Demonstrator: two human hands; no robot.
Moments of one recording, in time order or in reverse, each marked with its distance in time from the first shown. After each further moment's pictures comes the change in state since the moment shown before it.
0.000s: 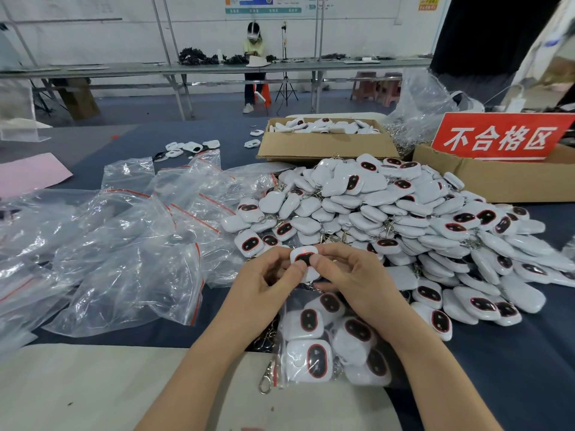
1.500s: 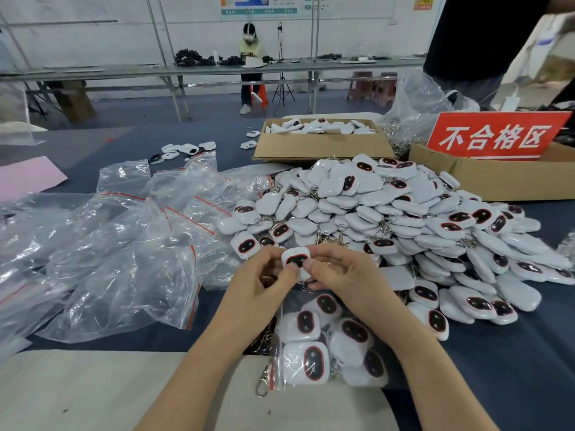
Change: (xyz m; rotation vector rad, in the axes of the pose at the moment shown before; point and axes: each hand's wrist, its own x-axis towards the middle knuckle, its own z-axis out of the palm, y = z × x) left_hand 0.000 -0.003 -0.002 0.066 0.038 0.012; right_hand -0.001 -0.004 0.000 -0.025 -0.050 -0.065
